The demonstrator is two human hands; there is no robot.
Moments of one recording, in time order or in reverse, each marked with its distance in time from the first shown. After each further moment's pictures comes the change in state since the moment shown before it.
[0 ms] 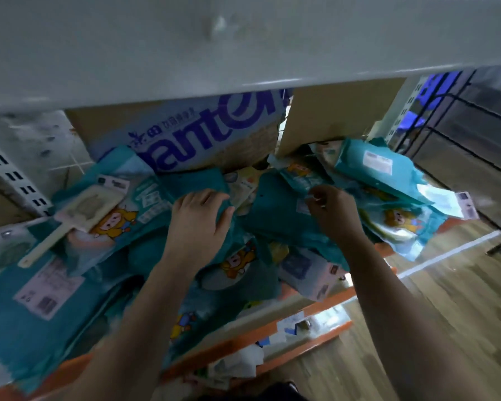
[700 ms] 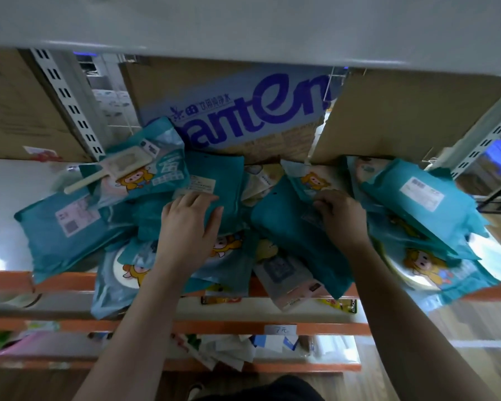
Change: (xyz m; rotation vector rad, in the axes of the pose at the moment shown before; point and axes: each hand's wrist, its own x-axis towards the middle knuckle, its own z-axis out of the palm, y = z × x) left_hand -0.041 0.058 0.019 0.060 0.171 -0.432; right_hand 0.043 0.042 0.006 0.054 -0.113 -0.416
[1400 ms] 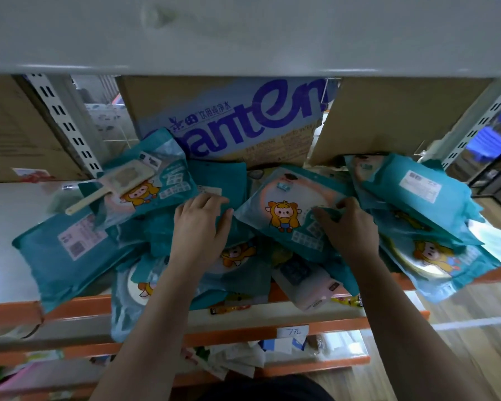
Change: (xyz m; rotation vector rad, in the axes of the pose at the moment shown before) left_hand 0.021 -0.019 0.004 -0.043 0.004 0.115; right_hand -0.022 -0.025 0.003 -0.079 -0.057 0.530
